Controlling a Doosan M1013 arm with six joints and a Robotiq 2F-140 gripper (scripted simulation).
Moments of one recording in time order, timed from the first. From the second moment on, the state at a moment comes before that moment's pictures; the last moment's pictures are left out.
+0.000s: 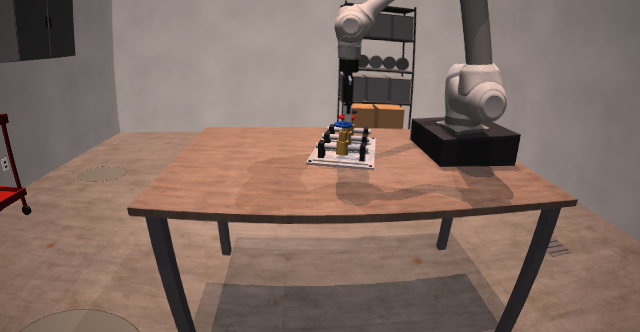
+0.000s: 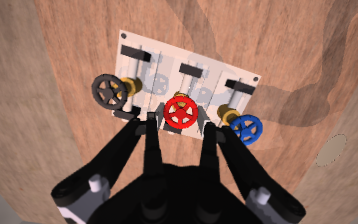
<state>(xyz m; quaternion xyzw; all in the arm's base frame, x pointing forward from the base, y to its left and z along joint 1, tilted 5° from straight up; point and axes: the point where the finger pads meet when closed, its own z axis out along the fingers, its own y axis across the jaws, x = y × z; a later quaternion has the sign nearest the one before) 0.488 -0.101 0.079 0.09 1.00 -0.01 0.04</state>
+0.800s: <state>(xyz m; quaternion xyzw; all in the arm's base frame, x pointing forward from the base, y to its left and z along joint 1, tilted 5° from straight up) 0.488 -0.101 0.079 0.09 1.00 -0.01 0.04</state>
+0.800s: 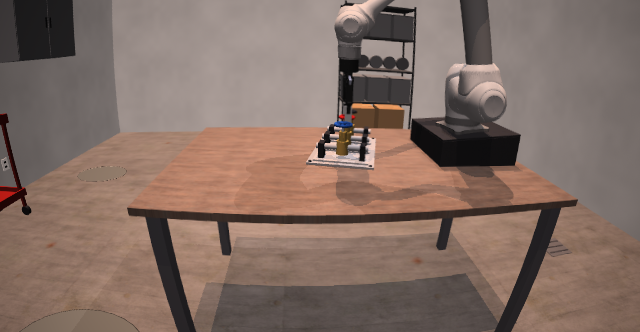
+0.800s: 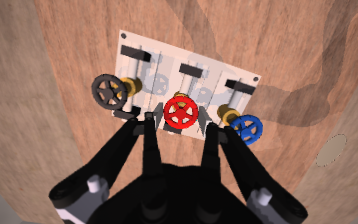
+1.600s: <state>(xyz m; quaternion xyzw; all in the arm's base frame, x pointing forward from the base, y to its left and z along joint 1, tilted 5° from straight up) 0.488 -0.101 0.081 0.09 1.00 -0.01 0.04</state>
